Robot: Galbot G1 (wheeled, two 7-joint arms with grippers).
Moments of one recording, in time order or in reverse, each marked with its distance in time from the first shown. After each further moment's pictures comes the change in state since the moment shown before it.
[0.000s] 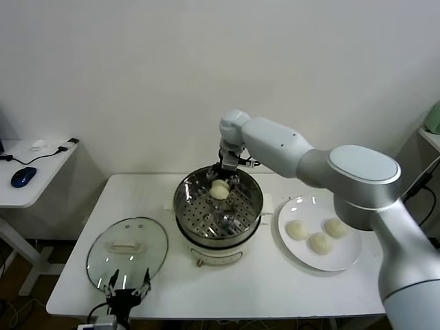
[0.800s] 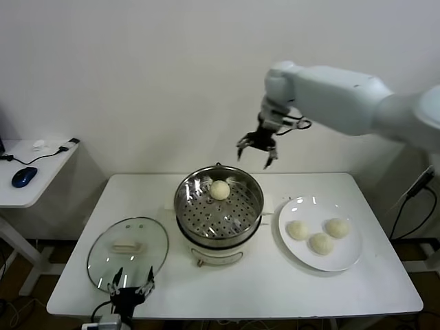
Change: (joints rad) left arm 0.000 -0.010 0.022 -0.013 0.015 -0.003 -0.002; right arm 0.541 -0.390 -0.605 0.405 0.664 -0.050 -0.071
